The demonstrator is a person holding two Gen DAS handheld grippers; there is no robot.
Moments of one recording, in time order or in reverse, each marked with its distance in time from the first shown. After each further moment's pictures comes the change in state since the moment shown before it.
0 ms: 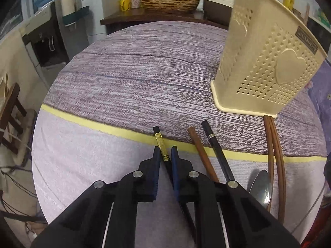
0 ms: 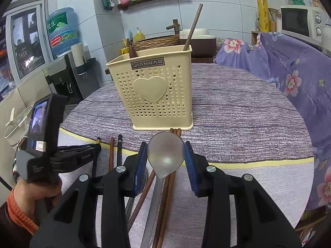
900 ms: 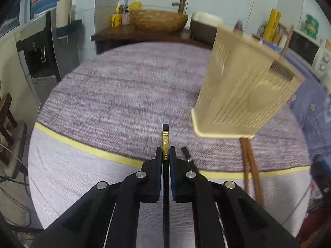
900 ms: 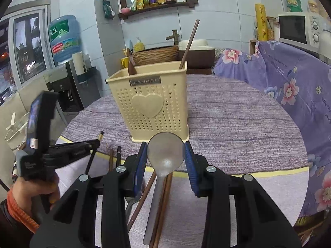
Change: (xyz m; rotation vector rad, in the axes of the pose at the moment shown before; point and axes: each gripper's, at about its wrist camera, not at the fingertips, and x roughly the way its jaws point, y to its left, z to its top) left arm -0.034 0.010 0.016 -0.033 -0.150 -0.136; right arm -0.017 -0.005 0.010 -0.008 -0.082 -0.001
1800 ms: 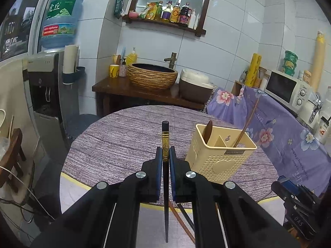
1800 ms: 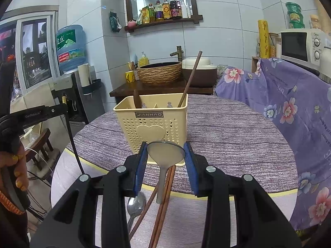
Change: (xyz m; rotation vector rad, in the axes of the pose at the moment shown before) left arm -0.108 0.013 0.039 0.000 -0.313 -0.084; right arm -0.026 0.002 0.034 -0.044 -0.079 0.013
